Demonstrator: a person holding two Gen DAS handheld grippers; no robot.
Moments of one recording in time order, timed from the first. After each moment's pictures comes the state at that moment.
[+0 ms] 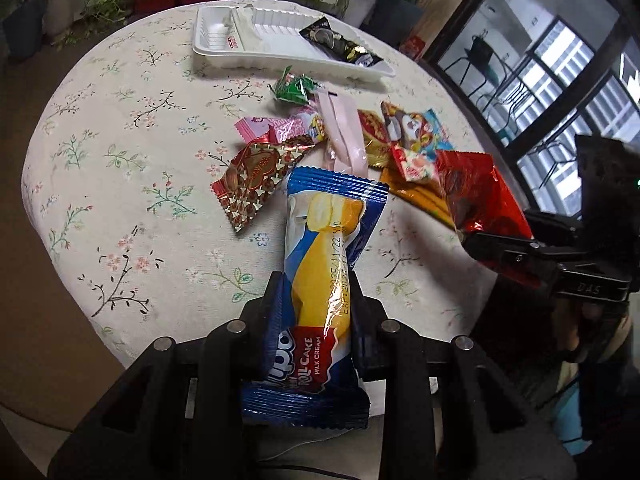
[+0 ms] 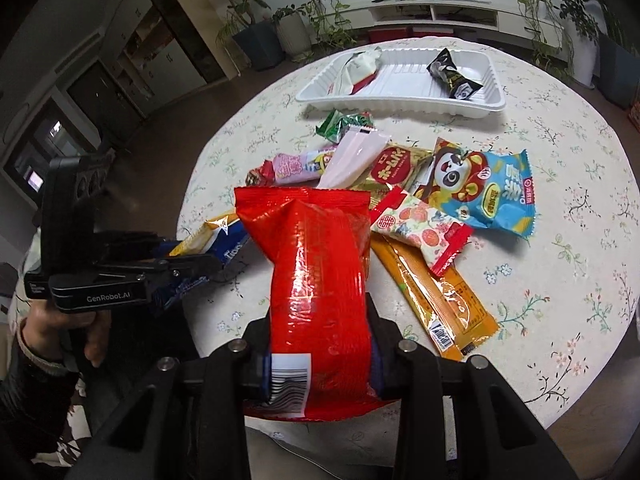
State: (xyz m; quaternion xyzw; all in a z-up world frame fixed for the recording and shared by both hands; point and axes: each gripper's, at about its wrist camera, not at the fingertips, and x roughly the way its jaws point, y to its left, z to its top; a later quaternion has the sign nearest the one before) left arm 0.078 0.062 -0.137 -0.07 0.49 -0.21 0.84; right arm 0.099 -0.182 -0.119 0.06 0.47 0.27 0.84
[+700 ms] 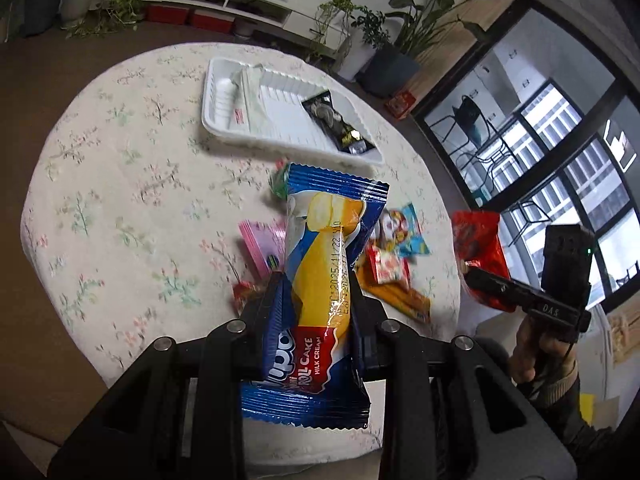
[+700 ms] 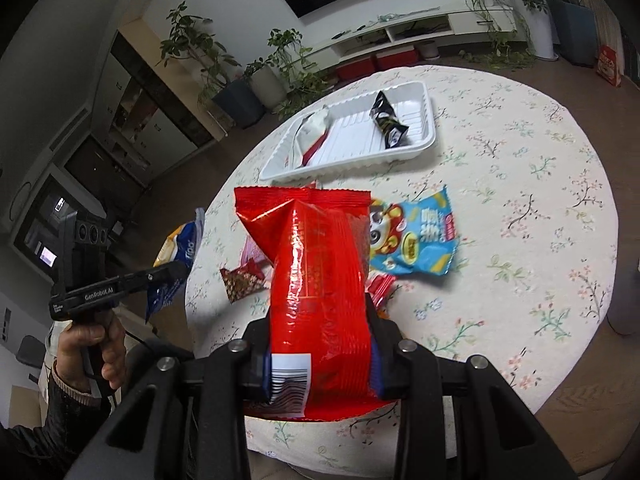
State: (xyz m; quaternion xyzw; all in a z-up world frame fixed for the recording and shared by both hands) left arm 0.117 0.095 -0.077 -0.16 0.43 -0.22 0.86; right arm 0.120 -0.257 -0.091 0.16 0.42 0.24 0.86
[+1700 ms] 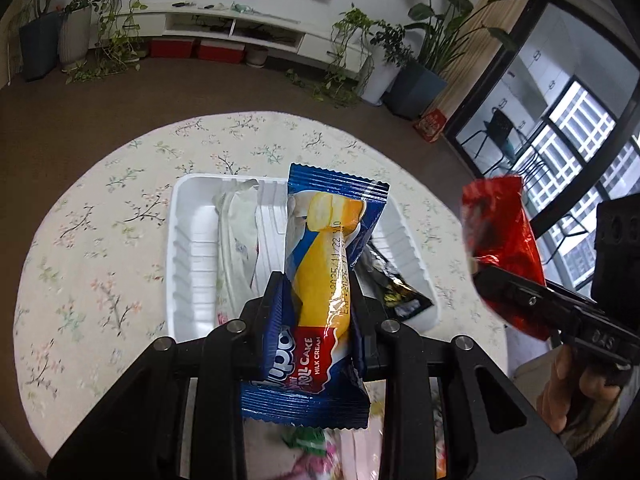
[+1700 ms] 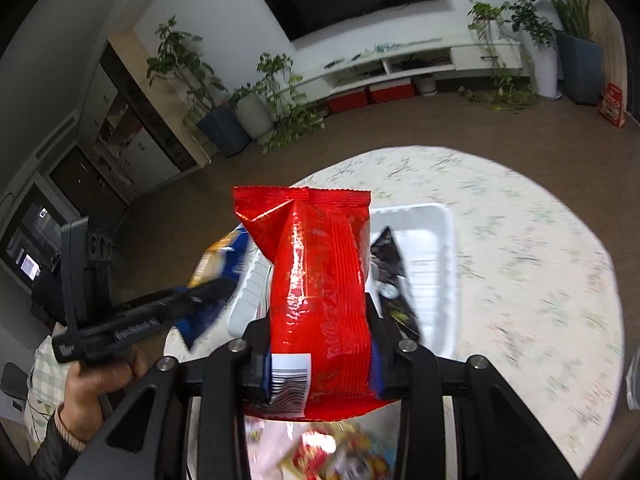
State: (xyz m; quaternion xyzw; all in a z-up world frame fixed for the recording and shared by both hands) left arm 0.349 0.034 -0.032 -0.11 0.42 -0.17 0.89; right arm 0.330 -0.217 -0.035 0.14 0.40 0.21 0.88
